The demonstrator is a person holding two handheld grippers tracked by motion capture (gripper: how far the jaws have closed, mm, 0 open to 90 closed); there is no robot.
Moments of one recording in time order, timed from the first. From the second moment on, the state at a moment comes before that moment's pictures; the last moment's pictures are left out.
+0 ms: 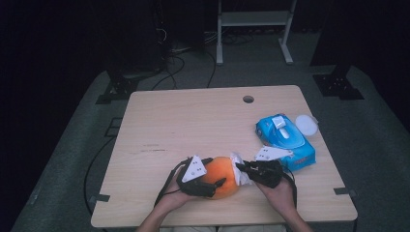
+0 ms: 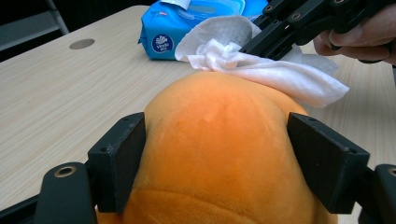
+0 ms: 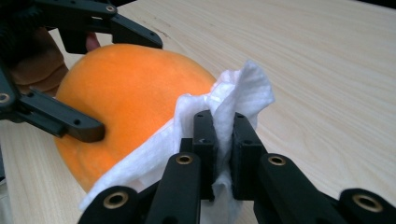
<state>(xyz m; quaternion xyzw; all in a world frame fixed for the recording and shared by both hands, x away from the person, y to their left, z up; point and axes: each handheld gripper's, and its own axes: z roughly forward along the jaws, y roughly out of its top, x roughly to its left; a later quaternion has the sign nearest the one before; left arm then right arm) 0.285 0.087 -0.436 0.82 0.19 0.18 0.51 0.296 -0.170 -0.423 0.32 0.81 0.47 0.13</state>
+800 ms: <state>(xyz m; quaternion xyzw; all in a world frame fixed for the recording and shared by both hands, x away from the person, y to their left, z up) 0.291 0.095 -0.430 0.82 0.19 0.17 0.52 0.286 -0.156 -0.407 0.25 0.81 0.50 0.14</state>
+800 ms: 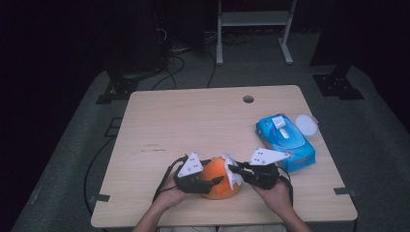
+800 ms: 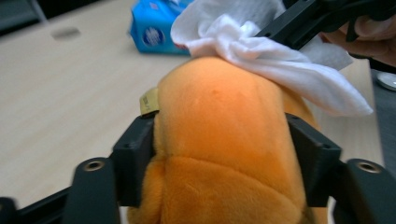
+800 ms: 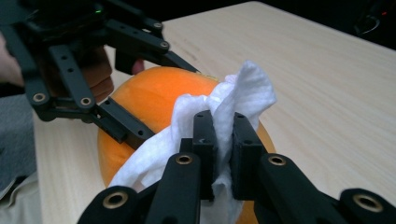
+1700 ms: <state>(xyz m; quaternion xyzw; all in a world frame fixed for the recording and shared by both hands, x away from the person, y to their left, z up) 0.291 0.102 -0.431 0.81 0.20 0.14 0.53 0.298 -0.167 -0.421 0.29 0.80 0.52 0.12</state>
